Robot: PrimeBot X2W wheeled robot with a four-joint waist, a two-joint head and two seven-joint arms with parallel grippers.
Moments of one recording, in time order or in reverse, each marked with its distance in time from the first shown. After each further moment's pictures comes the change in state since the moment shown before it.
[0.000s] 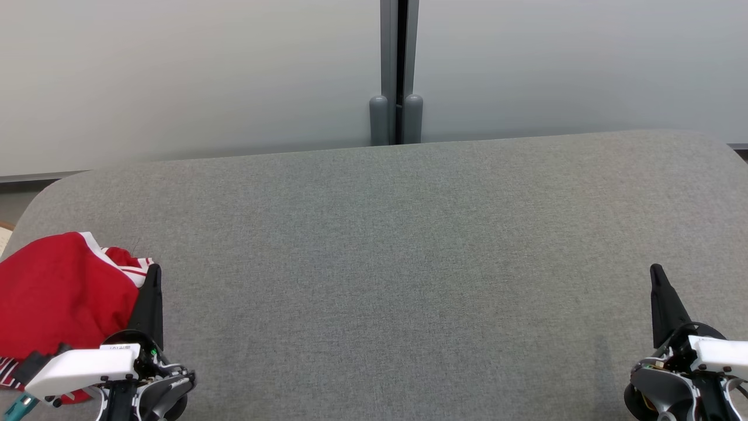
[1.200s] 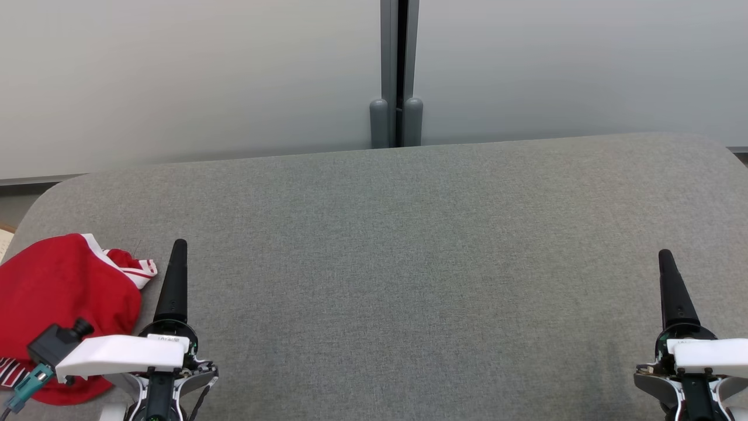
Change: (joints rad) left arm -0.006 0.005 -0.105 -0.044 0.317 0.002 -0.127; right arm 0.024 -0.040 0.061 -0.039 -0.309 0.000 -0.125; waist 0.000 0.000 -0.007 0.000
